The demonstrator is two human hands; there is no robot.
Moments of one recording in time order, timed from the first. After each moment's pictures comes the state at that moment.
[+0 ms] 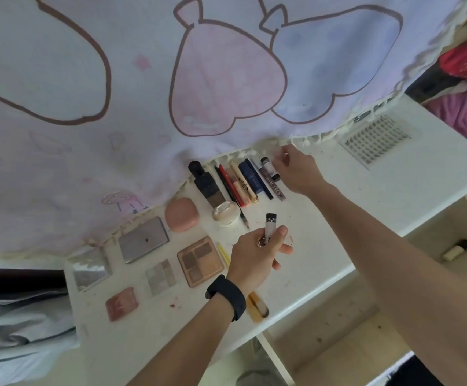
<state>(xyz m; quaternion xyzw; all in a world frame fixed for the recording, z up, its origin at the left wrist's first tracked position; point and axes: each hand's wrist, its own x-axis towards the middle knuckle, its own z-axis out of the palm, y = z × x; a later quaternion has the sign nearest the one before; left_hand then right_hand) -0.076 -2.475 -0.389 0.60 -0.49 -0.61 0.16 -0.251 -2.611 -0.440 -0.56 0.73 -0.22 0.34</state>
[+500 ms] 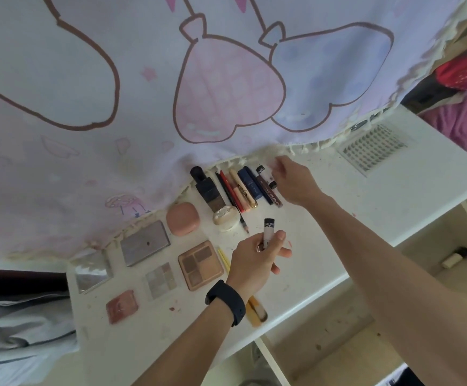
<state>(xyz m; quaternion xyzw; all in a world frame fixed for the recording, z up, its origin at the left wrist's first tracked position) -0.078 -2.472 -0.387 0.60 -0.47 -0.62 0.18 -0.243 -2.599 -0.433 -0.59 0.71 -0.22 0.32</state>
